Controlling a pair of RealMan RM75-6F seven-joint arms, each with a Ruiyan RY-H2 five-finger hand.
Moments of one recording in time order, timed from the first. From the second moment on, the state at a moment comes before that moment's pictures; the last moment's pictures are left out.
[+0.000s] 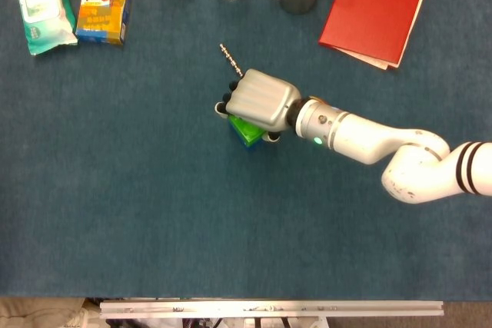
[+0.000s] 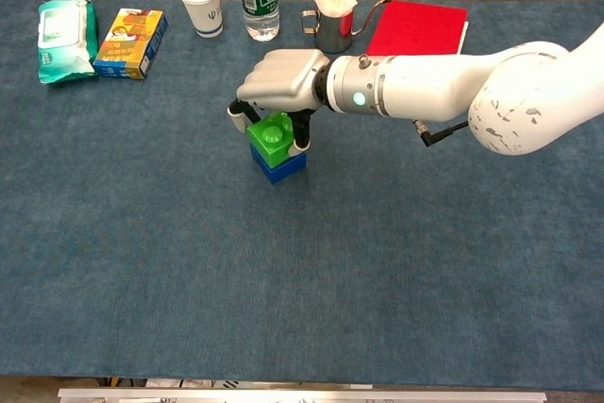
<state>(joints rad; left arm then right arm) 0.10 -1.09 0.00 -1.59 1.56 1.66 -0.05 1.25 -1.58 0.10 -1.36 -1.25 0.51 -0.28</state>
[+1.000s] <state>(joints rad) 0.10 -1.09 0.00 -1.58 1.55 1.66 -0.06 1.27 -1.61 0.08 -1.33 -1.23 0.49 -0.32</state>
